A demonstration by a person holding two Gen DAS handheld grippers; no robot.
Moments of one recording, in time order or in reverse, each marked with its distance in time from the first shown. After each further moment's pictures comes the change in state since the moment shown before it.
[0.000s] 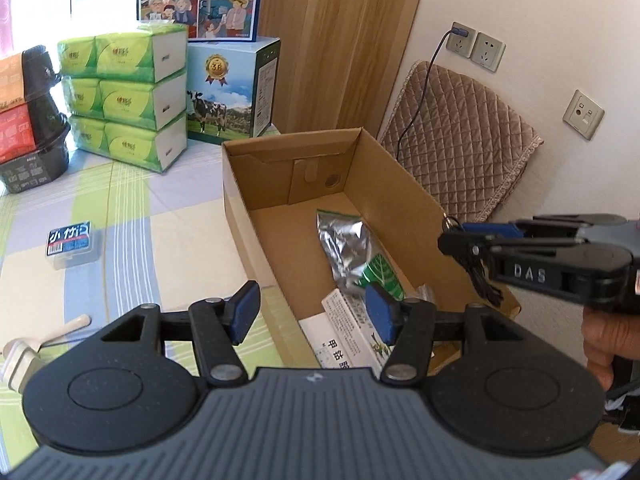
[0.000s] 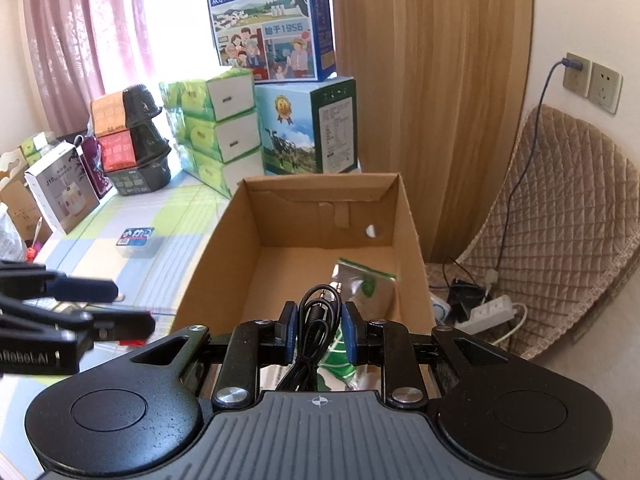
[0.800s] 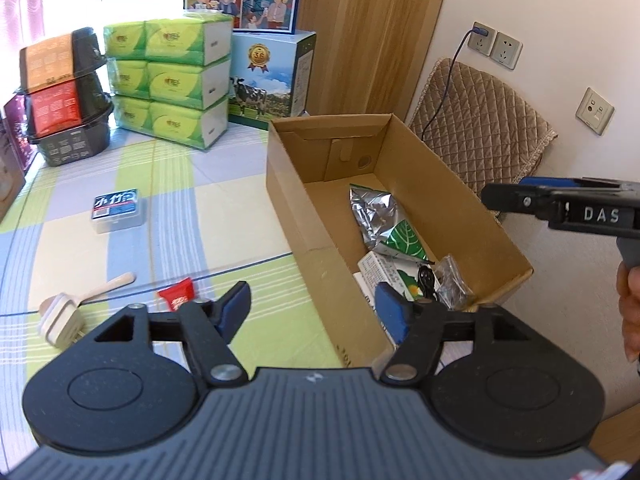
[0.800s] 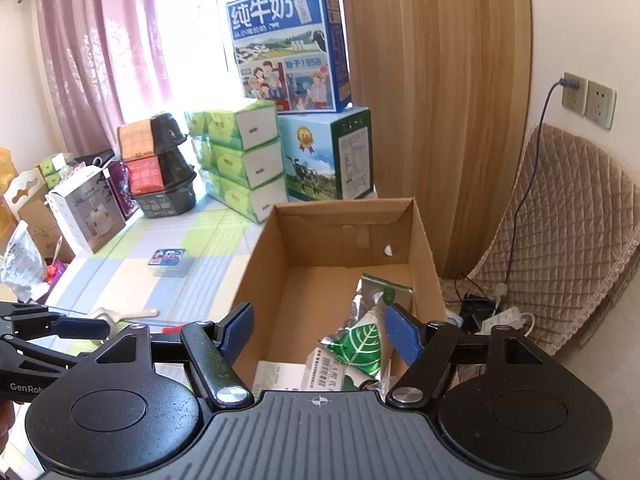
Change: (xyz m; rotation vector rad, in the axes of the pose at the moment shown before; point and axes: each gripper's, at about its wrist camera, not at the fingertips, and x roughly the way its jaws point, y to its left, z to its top) left arm -0.048 0.022 -0.038 -0.028 0.006 0.067; right arm -0.050 0.024 -0.002 0.014 -0.066 0.036
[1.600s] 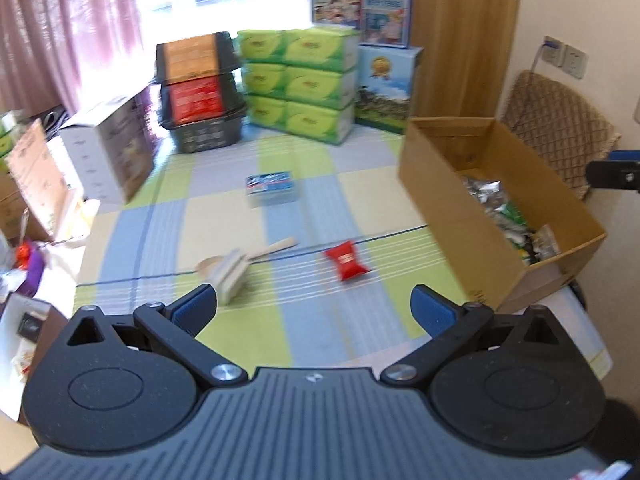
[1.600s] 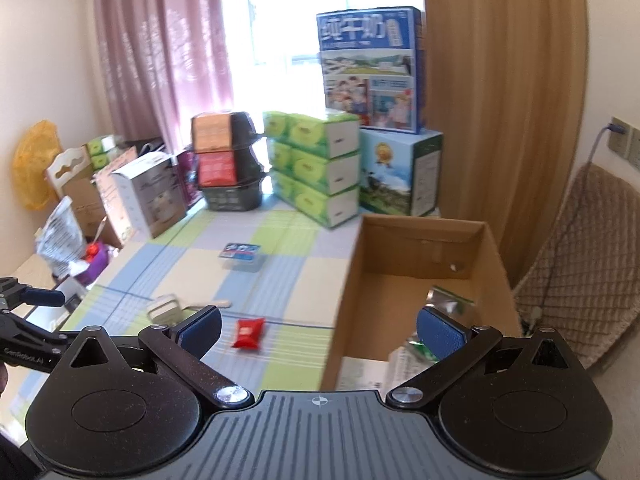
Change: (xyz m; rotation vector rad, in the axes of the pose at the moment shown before) left arm -0.100 0.105 -0.058 -0.030 -0.035 0.254; right arm -0.030 0.097 -0.006 -0.113 -0.017 0.095
